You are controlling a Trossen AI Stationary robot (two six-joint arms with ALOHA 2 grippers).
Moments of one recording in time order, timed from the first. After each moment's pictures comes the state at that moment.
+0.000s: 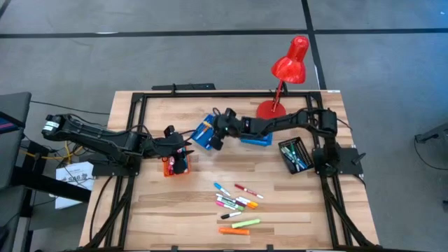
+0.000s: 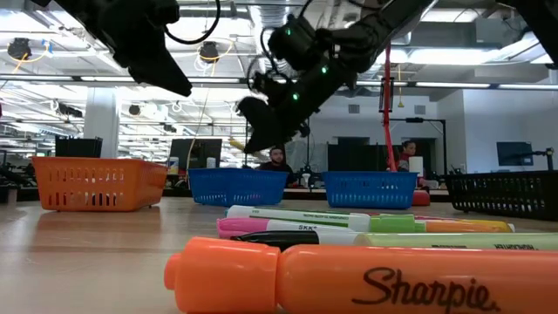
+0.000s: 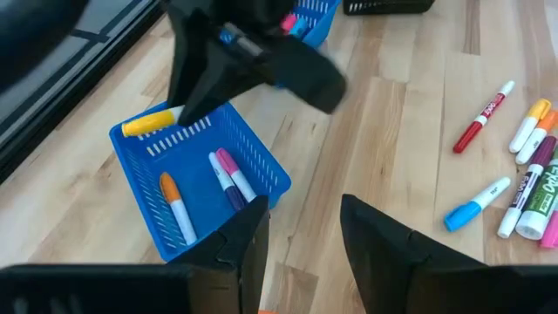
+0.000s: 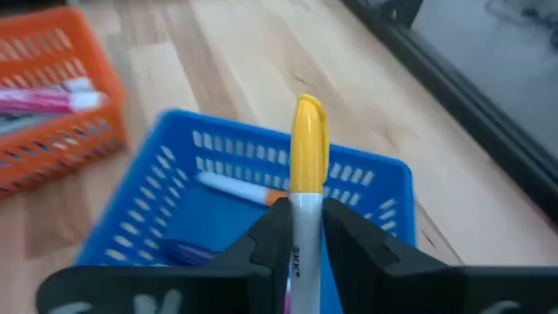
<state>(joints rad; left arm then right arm) -0.21 1.02 0.66 -0.32 -0.45 -0.24 -0.15 2.00 1.30 0.05 0.25 0.03</state>
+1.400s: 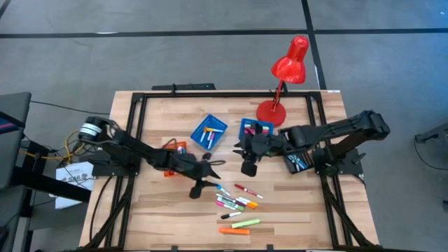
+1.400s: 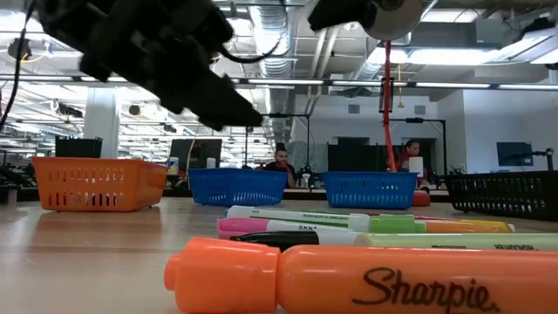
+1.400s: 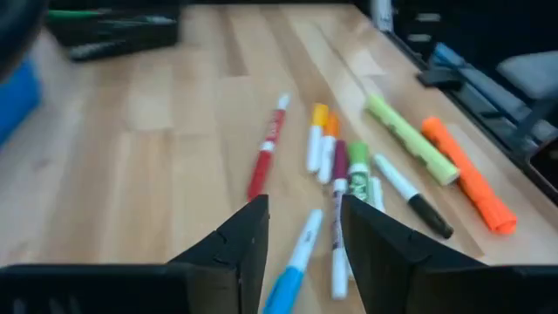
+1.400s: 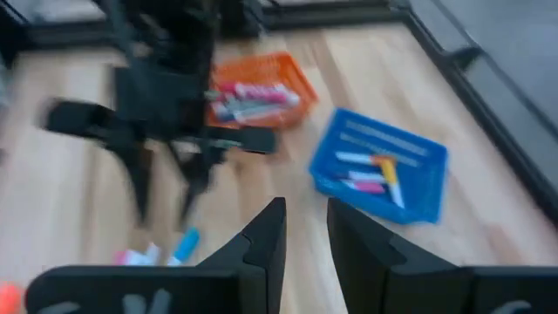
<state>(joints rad) -0.25 1.62 0.62 0.55 0.06 -0.01 0.20 1.47 1.29 -0.53 0.33 0.18</state>
